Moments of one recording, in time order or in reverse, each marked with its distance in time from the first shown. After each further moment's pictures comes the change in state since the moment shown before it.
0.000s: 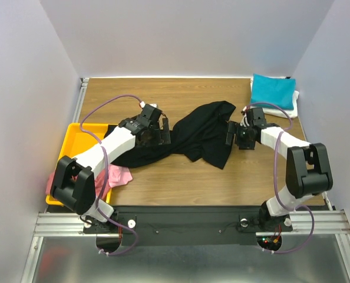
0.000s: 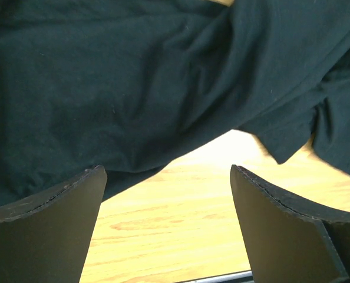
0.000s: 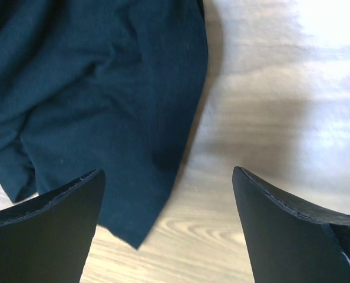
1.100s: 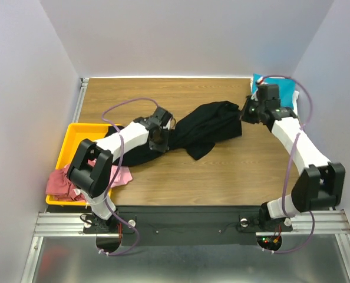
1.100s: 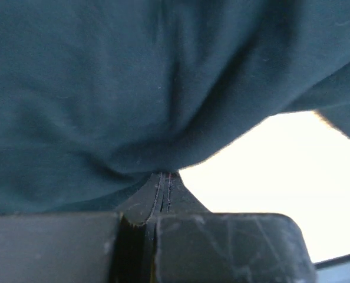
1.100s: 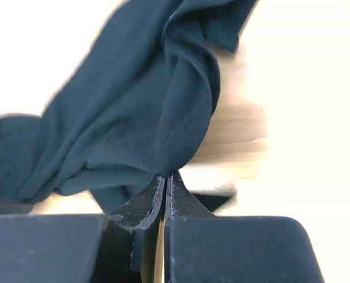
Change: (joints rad) left arm -0.037 0.205 -0.039 0.067 0.109 0.196; right arm 0.009 -0.090 0.273 -0.110 0.114 0.079
